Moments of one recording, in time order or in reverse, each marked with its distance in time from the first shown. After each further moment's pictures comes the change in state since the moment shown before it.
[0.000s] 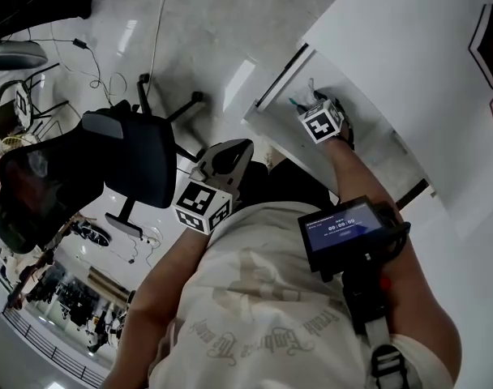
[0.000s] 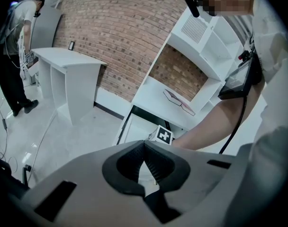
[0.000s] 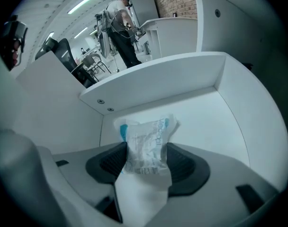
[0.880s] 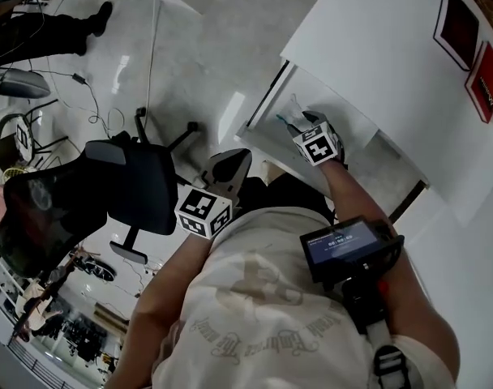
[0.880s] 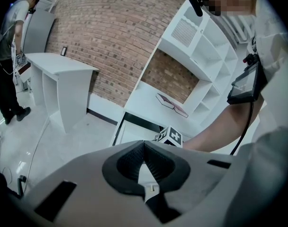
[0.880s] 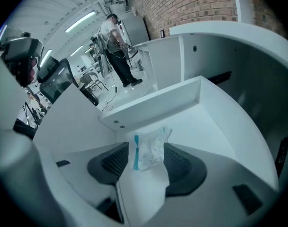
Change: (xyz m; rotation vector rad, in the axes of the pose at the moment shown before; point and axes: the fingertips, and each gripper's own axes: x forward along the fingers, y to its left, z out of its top) left arm -0.001 -0.016 0.014 0.068 -0.054 -0.060; right arm -0.055 0.017 0.008 0.138 -0.178 -0.003
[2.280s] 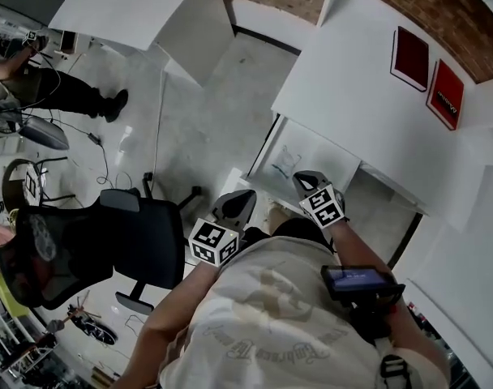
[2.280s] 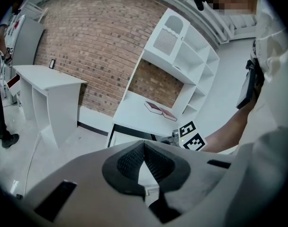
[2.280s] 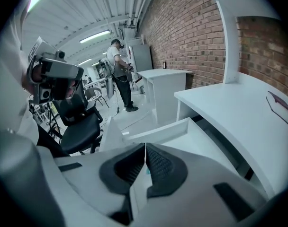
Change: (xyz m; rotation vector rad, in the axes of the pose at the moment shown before) left arm -0.035 -0.037 0.014 0.124 -0.104 -0.089; right arm -0.123 0.050 0.026 -0.080 -0.288 -0.084
